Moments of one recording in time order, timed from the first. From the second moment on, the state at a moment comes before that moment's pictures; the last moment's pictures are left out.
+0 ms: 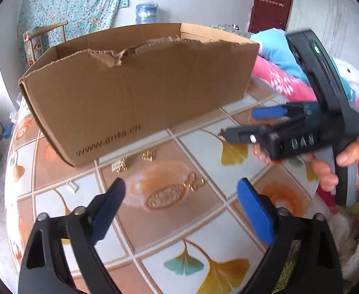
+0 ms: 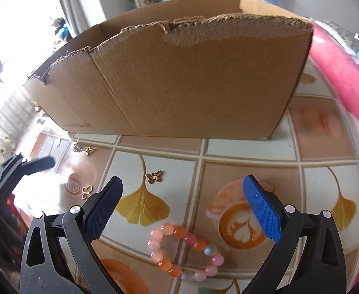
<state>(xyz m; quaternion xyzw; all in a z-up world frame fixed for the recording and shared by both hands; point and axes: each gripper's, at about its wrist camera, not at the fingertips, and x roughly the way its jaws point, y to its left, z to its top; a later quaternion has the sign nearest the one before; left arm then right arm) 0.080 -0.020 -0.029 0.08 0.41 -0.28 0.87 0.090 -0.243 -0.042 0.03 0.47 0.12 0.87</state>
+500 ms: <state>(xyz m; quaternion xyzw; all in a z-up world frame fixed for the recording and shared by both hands) 0.101 -0.058 -0.034 0.22 0.45 -0.38 0.78 0.075 -0.235 -0.023 -0.02 0.43 0.19 0.88</state>
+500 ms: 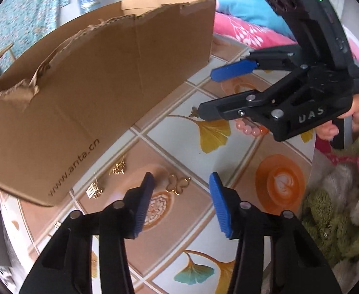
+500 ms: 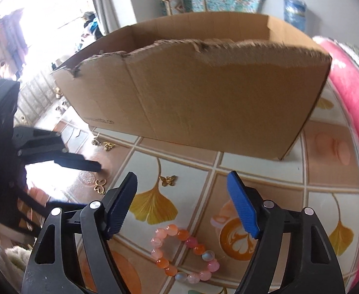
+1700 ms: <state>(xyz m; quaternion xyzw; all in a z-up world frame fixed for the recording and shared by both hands) 0.094 -0.096 -0.032 0.32 0.48 -0.39 0.72 0.078 -0.231 -0.019 -0.03 0.42 0.22 0.88</state>
